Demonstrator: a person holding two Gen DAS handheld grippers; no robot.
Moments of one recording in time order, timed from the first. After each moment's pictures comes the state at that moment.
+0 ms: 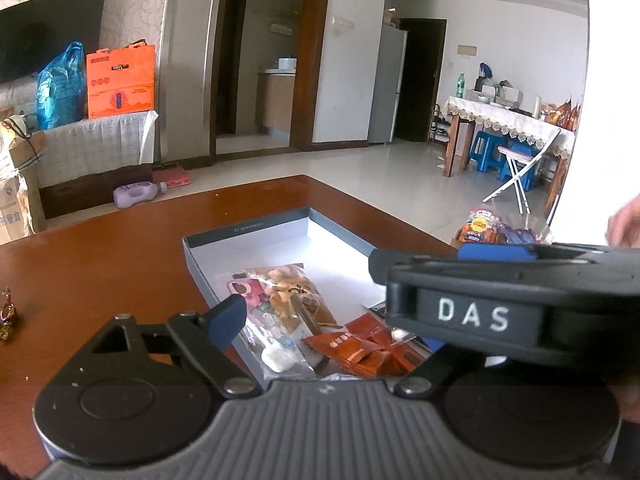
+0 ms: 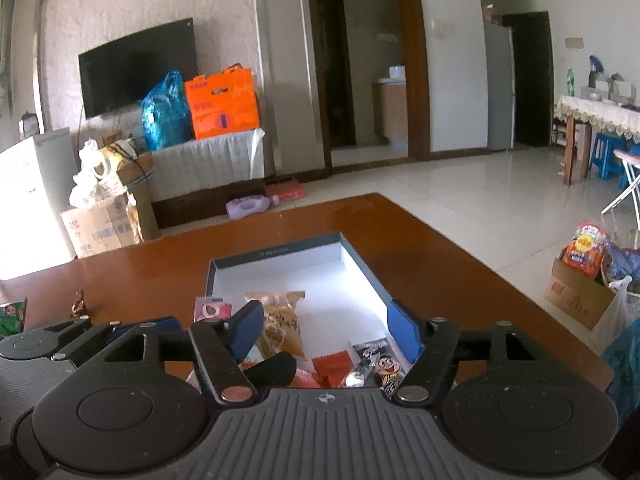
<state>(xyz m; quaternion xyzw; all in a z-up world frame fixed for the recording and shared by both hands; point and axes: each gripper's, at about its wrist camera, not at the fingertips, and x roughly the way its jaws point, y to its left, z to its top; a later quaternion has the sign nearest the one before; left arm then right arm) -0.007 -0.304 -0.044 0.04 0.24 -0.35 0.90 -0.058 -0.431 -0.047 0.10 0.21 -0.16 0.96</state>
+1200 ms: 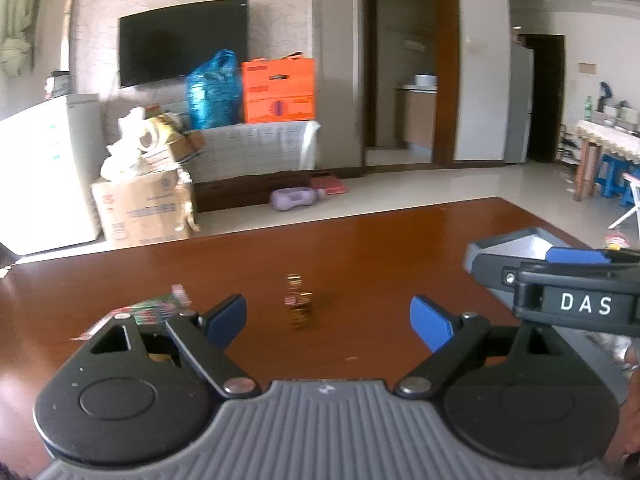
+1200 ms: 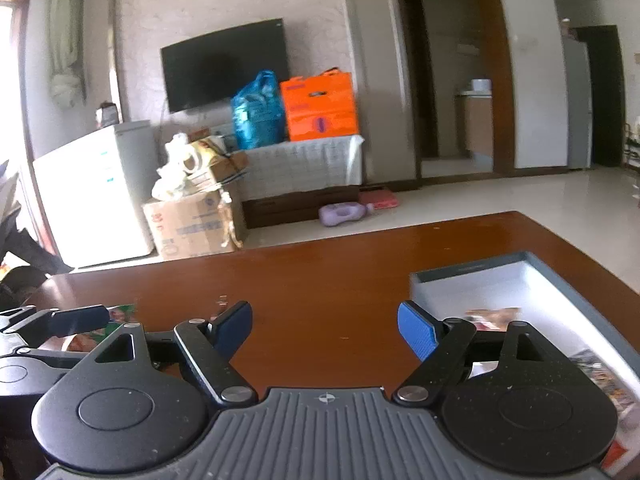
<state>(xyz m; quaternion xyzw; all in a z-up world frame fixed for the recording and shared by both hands) 0.010 -0.026 -0.002 0.04 0.23 -0.14 0.96 0.005 -0.261 -0.021 0.08 0.21 -0.03 0.97</state>
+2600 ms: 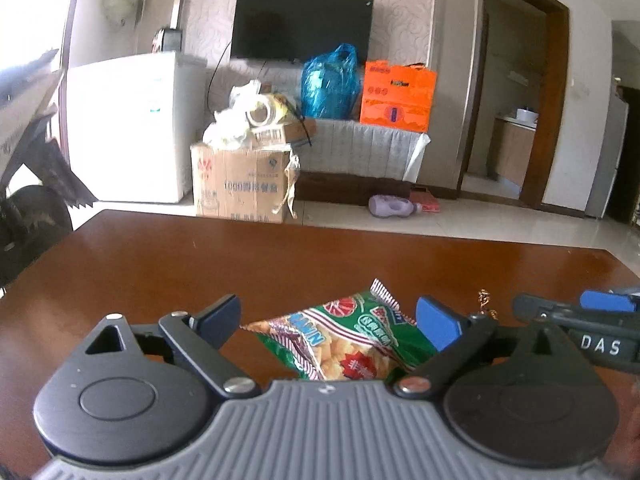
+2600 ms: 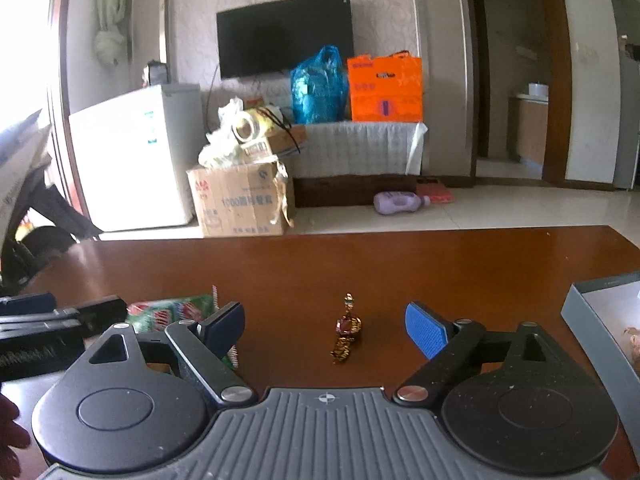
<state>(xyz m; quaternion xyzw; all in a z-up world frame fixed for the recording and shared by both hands) 0.074 0.145 -0.027 -0.05 0.24 -0.02 0.97 0.089 -0.141 -0.039 0.02 0.23 0.01 0.97</state>
